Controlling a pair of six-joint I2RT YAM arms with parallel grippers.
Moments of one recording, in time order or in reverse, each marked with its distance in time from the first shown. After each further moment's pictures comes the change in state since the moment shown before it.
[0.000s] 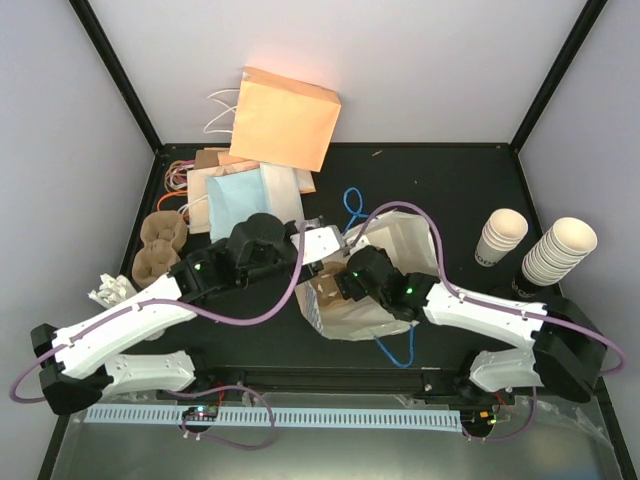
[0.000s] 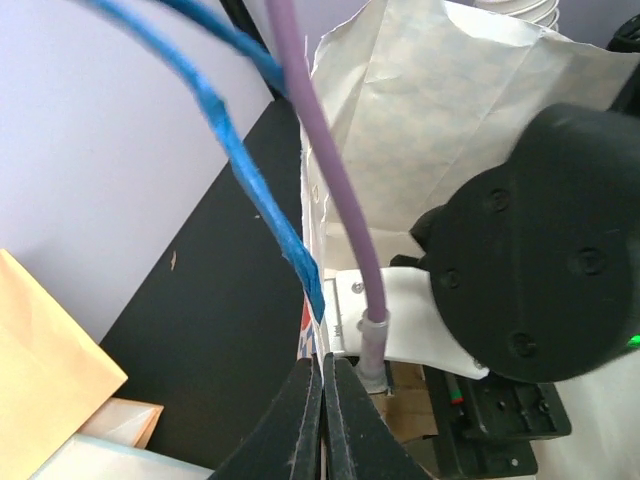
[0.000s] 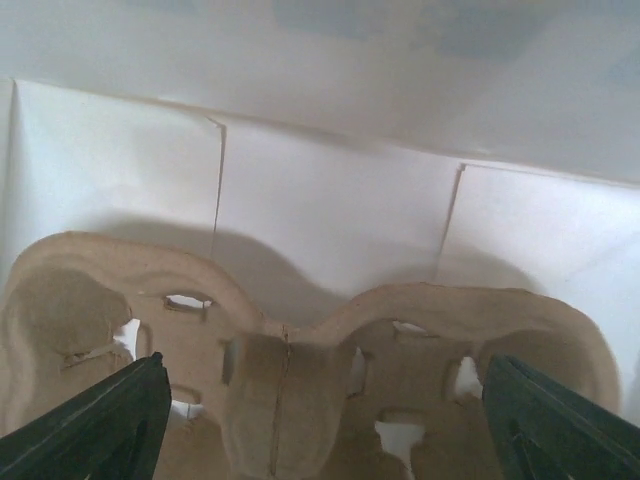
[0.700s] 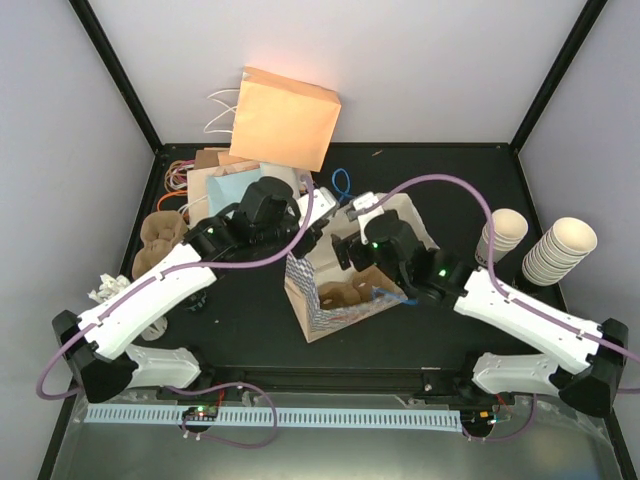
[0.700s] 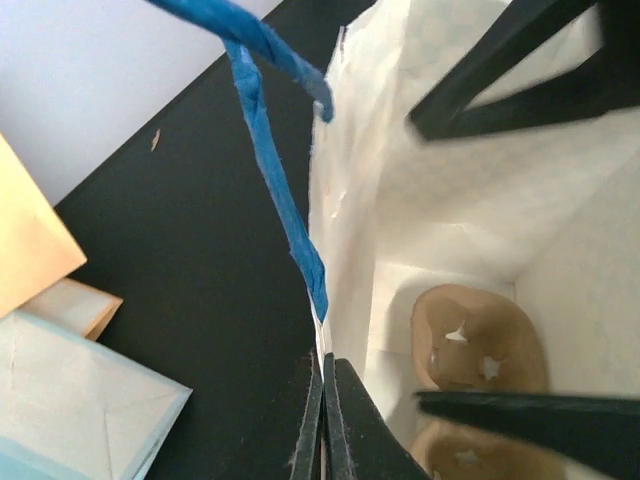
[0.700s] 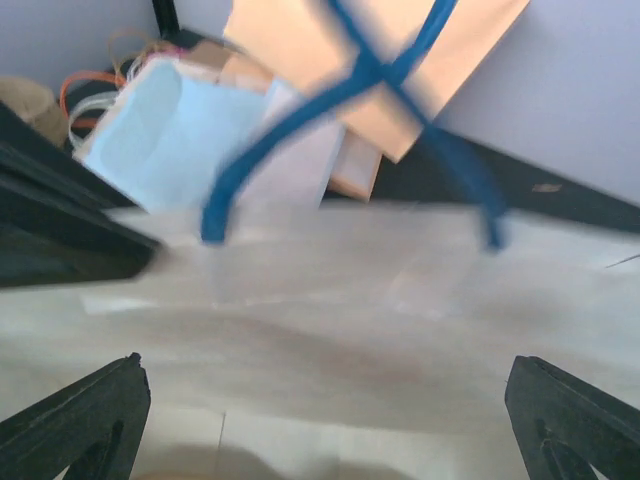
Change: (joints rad) left arm 0.202 0.195 0.187 -0.180 0.124 -0.185; right arm -0.002 -0.140 0.312 -0.230 0.011 -0.086
